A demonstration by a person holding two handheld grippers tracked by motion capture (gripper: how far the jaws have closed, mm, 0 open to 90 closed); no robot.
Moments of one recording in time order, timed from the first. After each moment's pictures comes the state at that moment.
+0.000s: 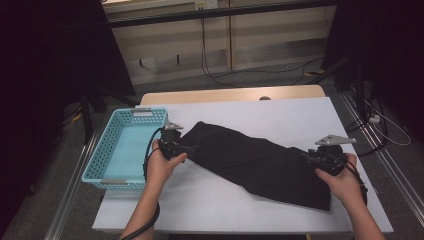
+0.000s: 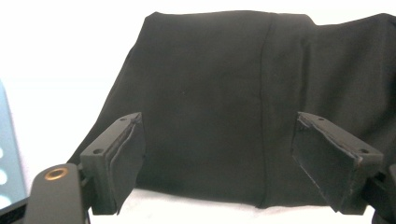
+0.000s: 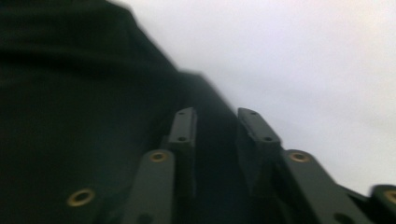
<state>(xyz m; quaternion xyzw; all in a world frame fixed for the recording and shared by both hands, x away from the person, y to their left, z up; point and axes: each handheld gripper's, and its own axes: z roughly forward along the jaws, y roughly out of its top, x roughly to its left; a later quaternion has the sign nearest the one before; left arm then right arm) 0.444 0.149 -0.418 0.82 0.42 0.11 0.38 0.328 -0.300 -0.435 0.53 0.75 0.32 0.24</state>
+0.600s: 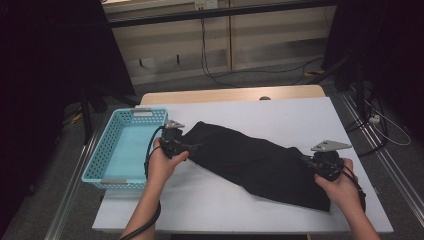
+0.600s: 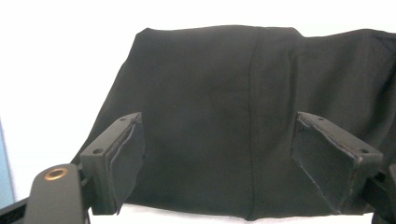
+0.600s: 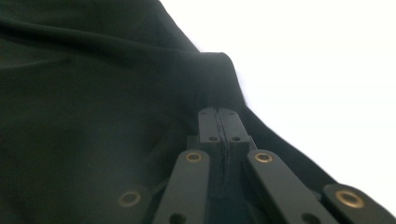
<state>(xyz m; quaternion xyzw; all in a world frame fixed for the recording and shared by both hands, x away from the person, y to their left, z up) 0.445 0.147 -0.412 0.82 0.41 0.11 0.39 0.314 -0.289 -0.431 0.51 0.77 0.31 0.24</state>
